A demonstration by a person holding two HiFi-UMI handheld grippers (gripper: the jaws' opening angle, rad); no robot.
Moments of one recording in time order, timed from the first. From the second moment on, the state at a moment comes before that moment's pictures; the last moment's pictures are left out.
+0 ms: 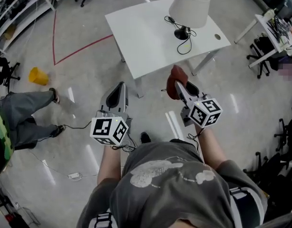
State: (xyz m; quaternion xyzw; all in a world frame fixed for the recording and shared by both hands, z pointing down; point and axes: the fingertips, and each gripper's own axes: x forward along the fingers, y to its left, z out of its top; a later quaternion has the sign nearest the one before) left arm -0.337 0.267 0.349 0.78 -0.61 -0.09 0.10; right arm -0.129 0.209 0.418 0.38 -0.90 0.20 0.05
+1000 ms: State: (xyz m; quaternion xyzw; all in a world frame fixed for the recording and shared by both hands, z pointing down) left arm -0.284 0.027 0.319 0.78 -0.62 -0.05 0.08; right arm -0.150 -0.042 0.379 0.33 -0.92 0.20 0.00
